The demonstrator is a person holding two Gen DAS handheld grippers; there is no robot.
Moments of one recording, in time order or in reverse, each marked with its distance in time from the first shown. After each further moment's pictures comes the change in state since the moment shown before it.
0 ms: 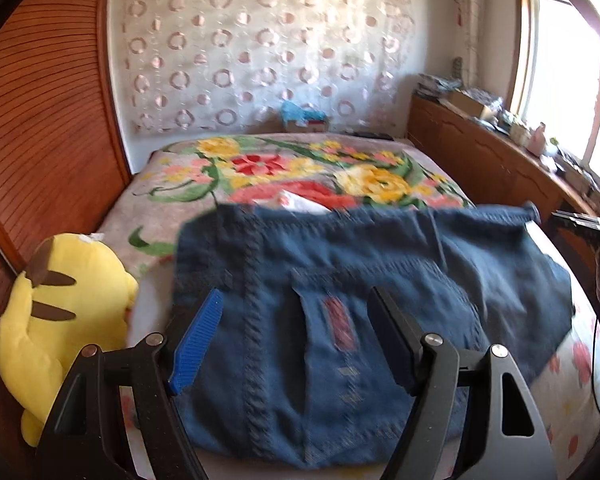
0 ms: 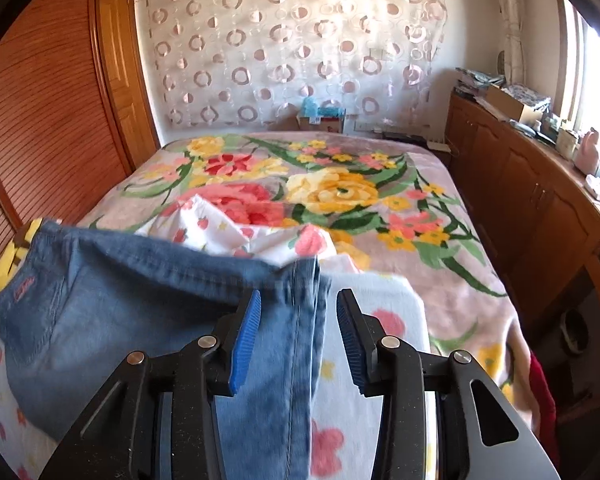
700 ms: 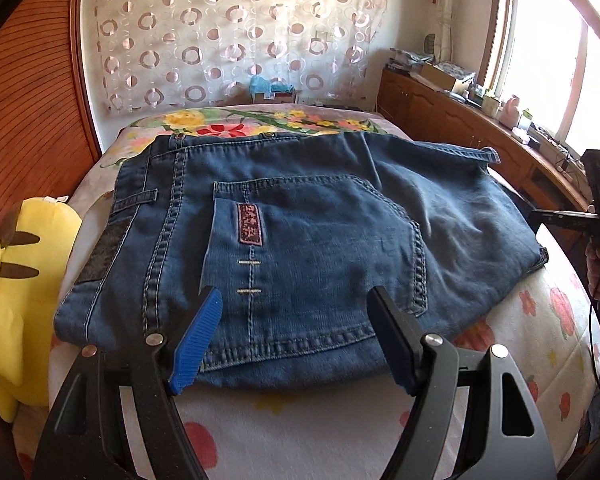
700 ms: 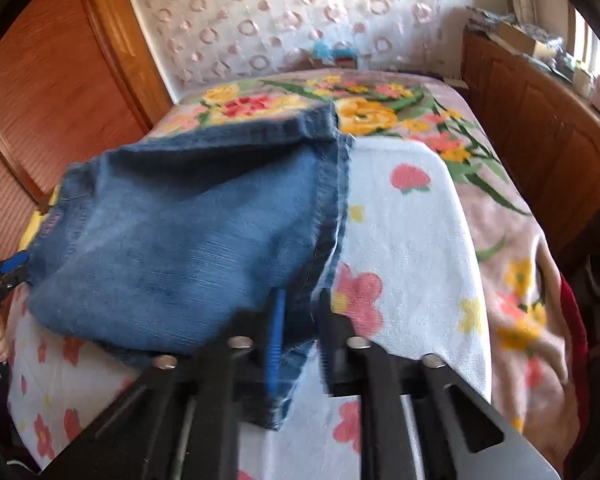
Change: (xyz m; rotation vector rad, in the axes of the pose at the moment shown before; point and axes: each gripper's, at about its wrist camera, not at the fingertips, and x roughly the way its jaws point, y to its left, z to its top) left arm -0.012 -0.044 -0.051 0.014 0.067 -0.084; right arm -0.025 -0.019 -0.027 0.080 0.166 0.133
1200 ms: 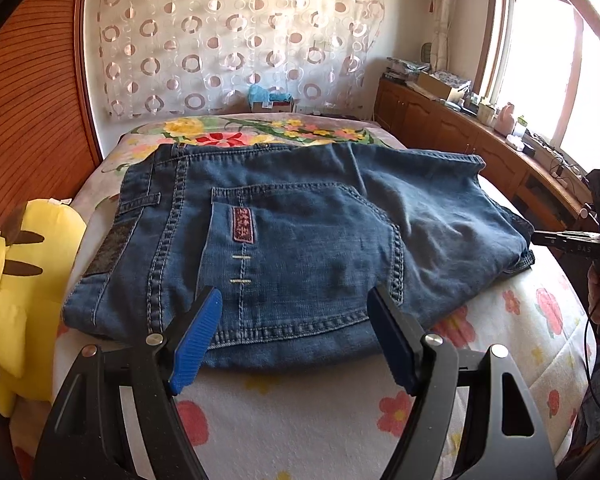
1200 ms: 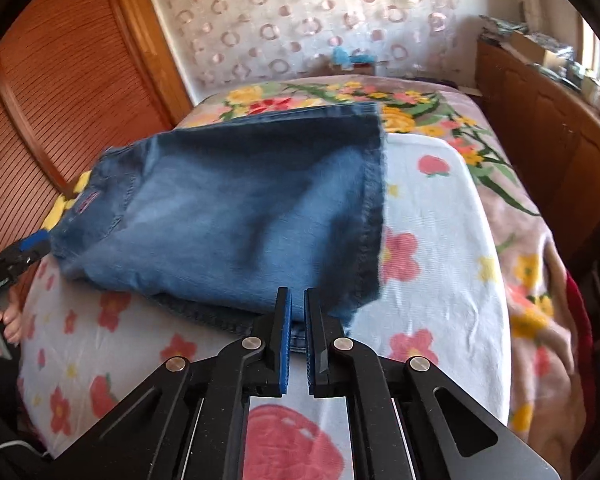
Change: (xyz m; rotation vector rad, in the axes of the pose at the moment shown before) left arm -0.017 -0.006 -0.006 -0.005 -0.028 -0.008; right arm -0.023 0.011 -0.031 -0.014 -0.015 0.004
